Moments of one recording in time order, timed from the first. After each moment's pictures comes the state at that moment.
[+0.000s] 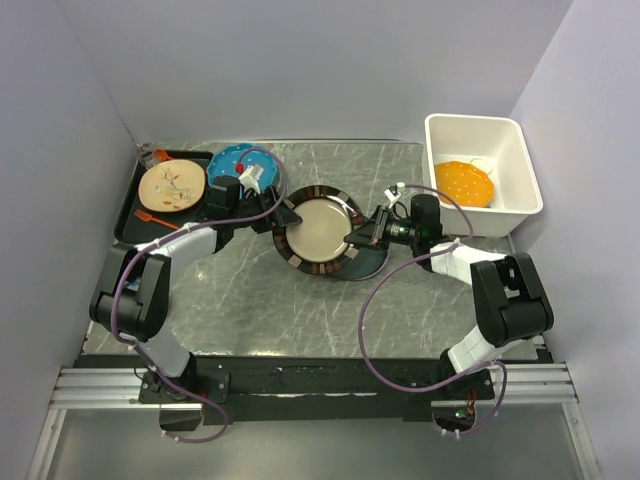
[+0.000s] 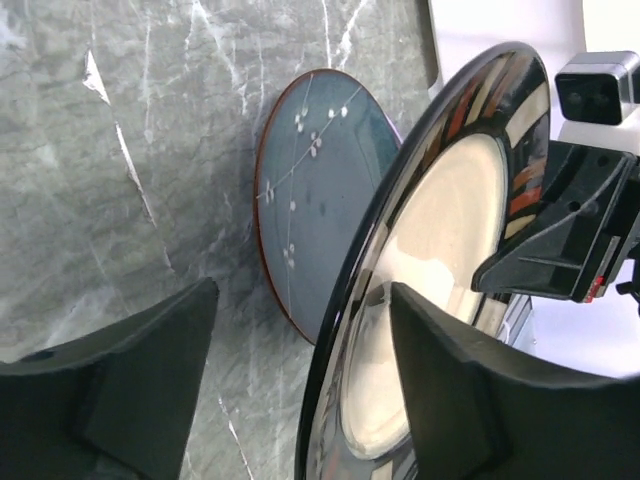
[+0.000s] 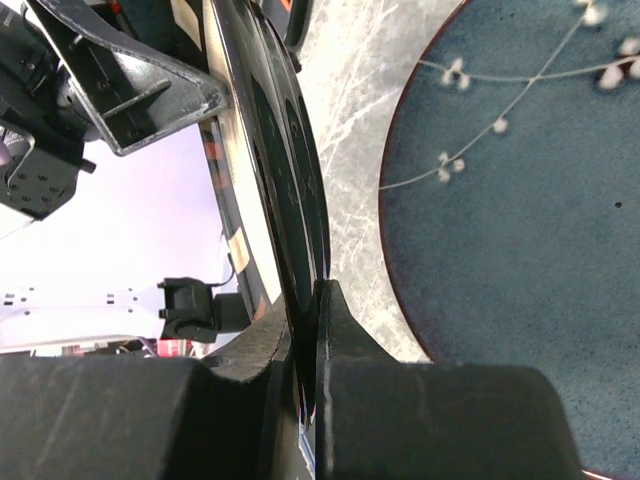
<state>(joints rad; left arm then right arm) -0.30 1.65 0.96 0.19 0.57 -0.64 0.22 1.58 0.73 0.43 -0.87 0.85</state>
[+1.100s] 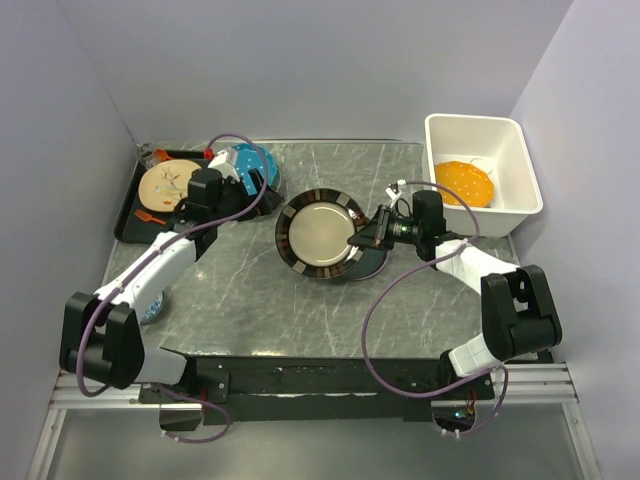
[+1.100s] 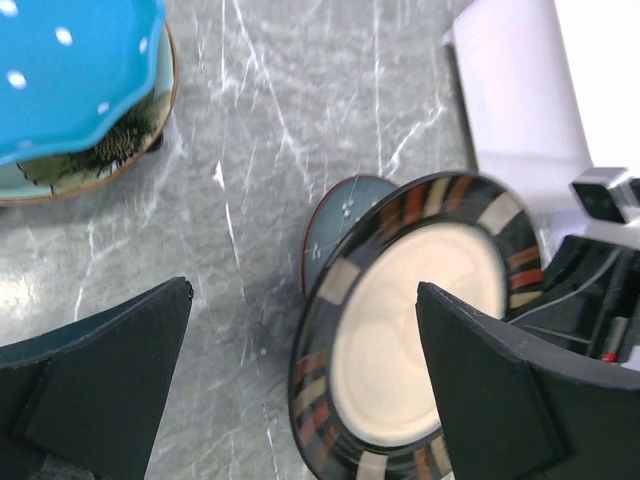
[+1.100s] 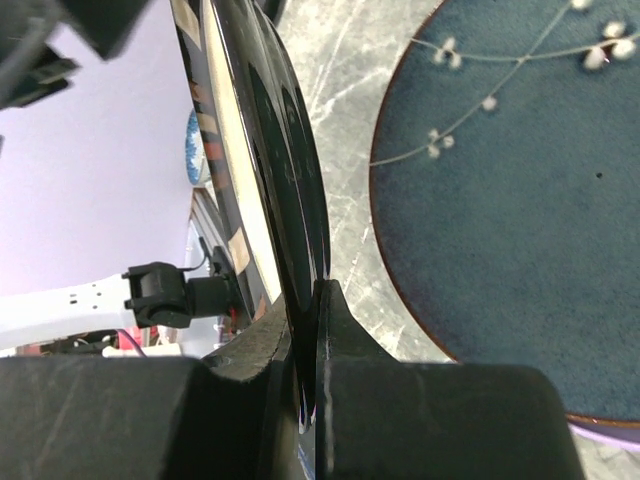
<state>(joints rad) -0.30 1.37 0.98 0.00 0.24 -0.56 0.22 1.49 0.77 0.19 -0.84 0.70</state>
